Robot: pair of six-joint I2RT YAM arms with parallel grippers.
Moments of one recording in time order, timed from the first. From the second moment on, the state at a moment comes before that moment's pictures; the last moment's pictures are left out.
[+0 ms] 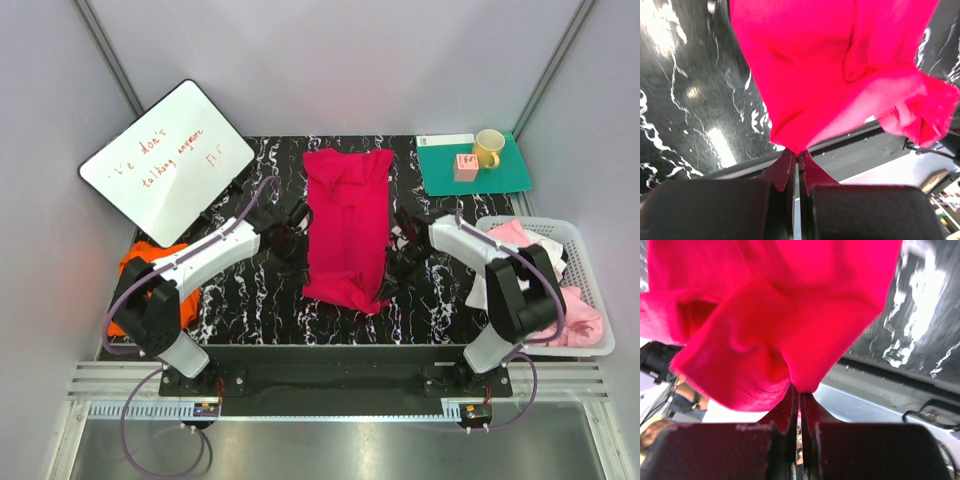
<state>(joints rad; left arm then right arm) -0.67 1.56 1.19 -0.88 0.23 -0.68 0.41 1.60 1.01 -0.95 -0.60 0.62</state>
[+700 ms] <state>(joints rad) -0.47 1.93 1.65 -1.00 0.20 -0.48 0.27 2.09 1.67 -1.10 -0.43 0.45</state>
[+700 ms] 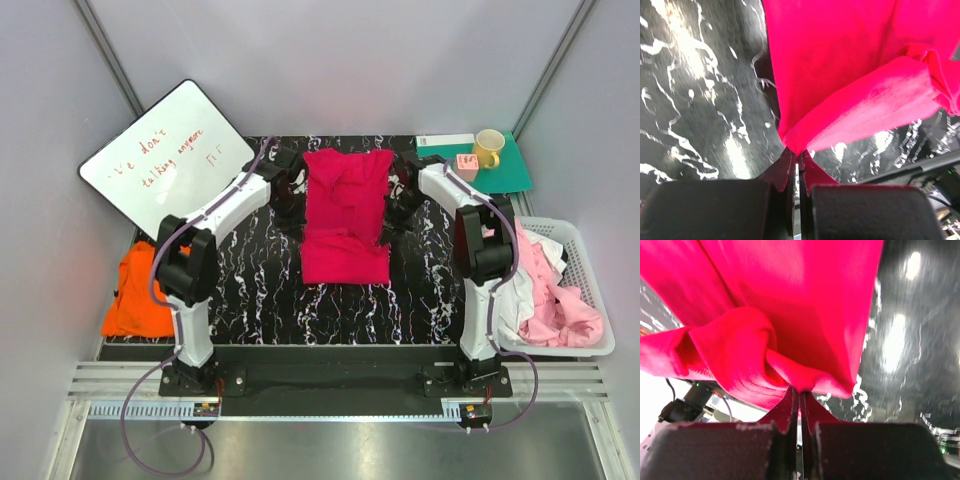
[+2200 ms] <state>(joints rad) -0.37 1.90 1.62 -0.97 0.20 -0.37 0.21 1.93 1.70 -0.87 -0.34 0.48</state>
